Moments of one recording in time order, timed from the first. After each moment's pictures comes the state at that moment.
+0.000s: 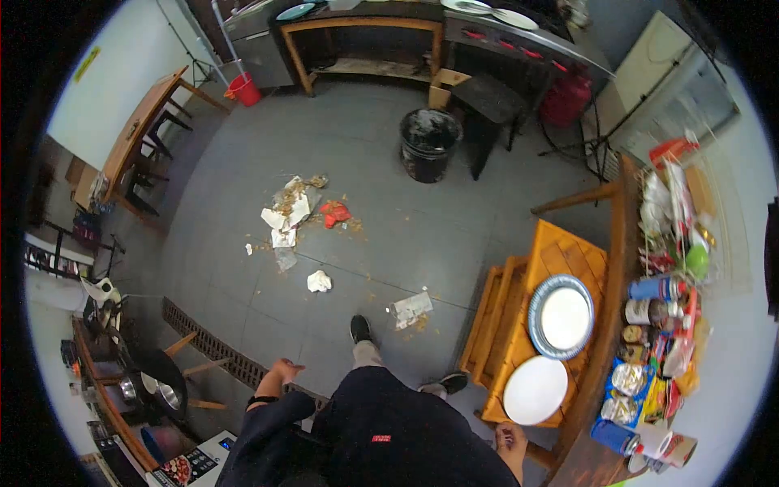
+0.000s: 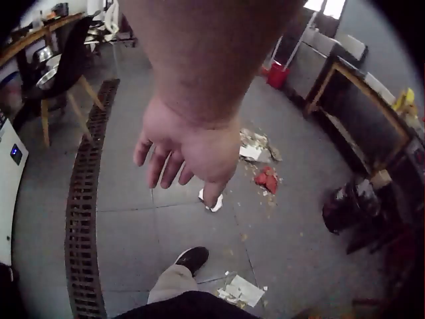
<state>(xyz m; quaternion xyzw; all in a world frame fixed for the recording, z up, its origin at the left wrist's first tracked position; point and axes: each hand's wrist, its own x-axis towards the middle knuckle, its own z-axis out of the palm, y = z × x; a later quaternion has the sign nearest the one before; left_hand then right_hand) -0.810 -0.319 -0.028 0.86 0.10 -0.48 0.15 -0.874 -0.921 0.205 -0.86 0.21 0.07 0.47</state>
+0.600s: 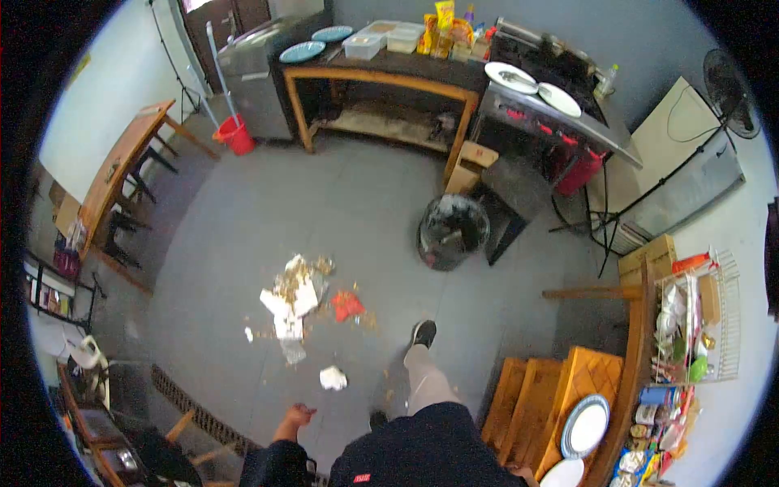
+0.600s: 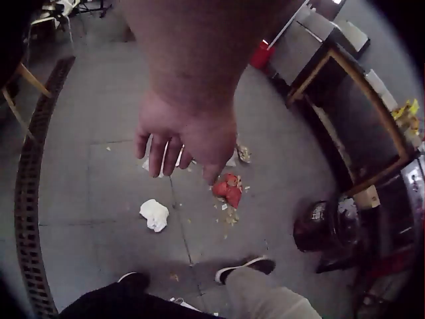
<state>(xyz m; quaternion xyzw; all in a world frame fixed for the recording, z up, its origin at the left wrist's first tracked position) -0.545 -0.192 -0.060 0.86 0.21 -0.39 0.26 -0.703 -0.897 -0.008 -0.83 0.30 0.37 0.29</state>
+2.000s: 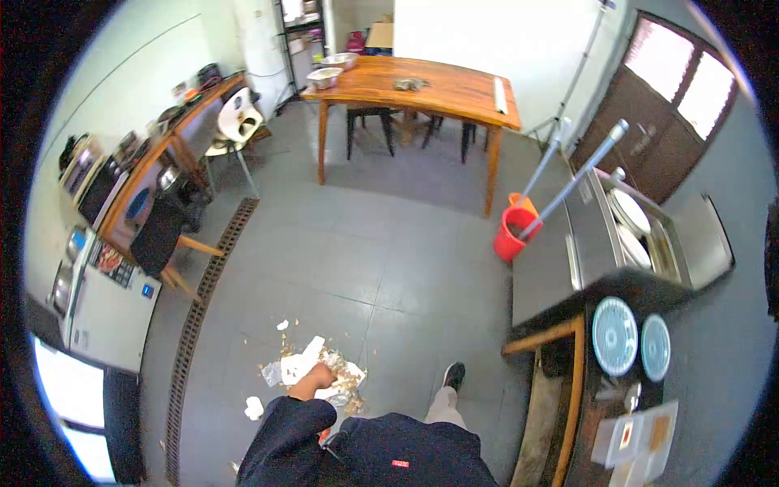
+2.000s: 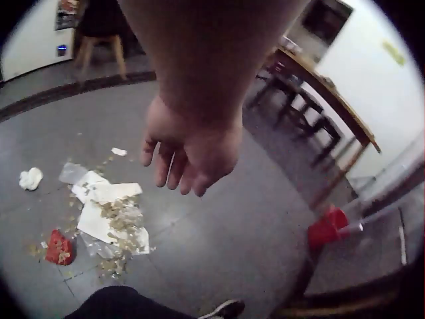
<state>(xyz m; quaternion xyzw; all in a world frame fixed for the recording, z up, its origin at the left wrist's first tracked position) 0.051 0.027 -0.005 0.71 0.57 -0.26 0.32 0.594 -0.290 0.012 -0.83 -0.15 0.51 0.14</state>
